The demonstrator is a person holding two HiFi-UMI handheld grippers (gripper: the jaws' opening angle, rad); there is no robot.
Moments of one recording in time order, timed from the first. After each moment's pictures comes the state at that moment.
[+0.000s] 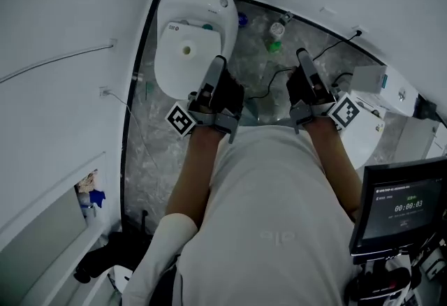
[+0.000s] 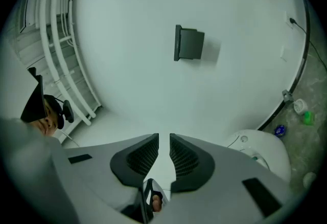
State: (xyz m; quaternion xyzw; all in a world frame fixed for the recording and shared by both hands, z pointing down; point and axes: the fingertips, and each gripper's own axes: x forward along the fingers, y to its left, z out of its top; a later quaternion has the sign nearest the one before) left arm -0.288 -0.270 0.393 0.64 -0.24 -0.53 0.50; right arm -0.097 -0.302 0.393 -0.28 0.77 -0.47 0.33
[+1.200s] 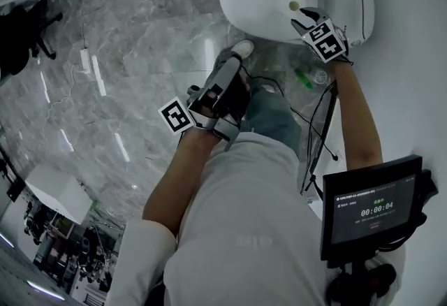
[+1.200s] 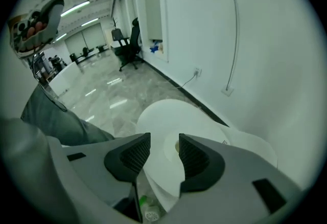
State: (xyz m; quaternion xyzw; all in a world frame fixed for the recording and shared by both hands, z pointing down) left arm 0.010 -0.105 0.322 0.75 -0.06 -0.40 0.53; right arm 0.215 -0.260 0.489 -0.42 0.81 0.01 -0.41
